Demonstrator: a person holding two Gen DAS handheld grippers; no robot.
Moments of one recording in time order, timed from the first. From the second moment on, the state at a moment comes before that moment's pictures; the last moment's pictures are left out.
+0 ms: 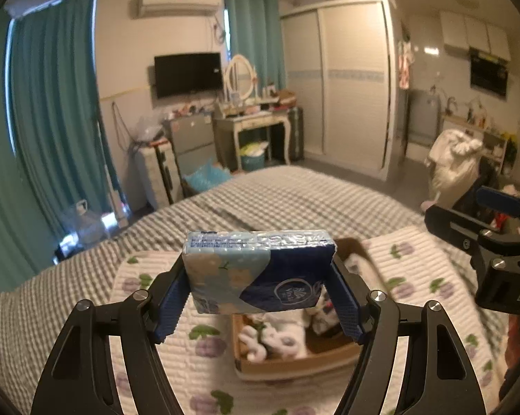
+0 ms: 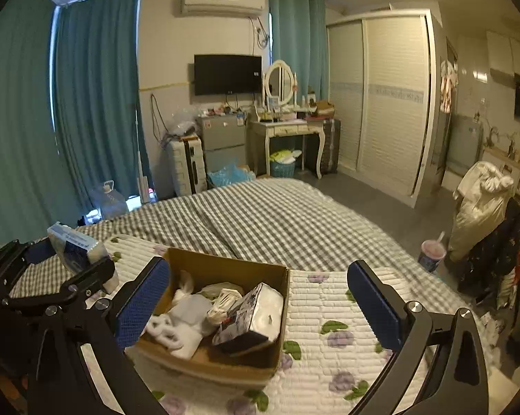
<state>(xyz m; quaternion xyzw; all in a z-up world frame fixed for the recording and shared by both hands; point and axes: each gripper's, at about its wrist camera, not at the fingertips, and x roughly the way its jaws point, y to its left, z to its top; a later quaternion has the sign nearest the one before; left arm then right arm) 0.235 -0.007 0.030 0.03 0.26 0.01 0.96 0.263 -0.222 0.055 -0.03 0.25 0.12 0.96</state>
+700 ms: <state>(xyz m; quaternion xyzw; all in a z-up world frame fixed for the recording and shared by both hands) 0.324 -0.028 -0.058 0.06 0.32 0.03 0.94 0.346 -0.243 -0.039 0.01 0.31 0.14 0.94</state>
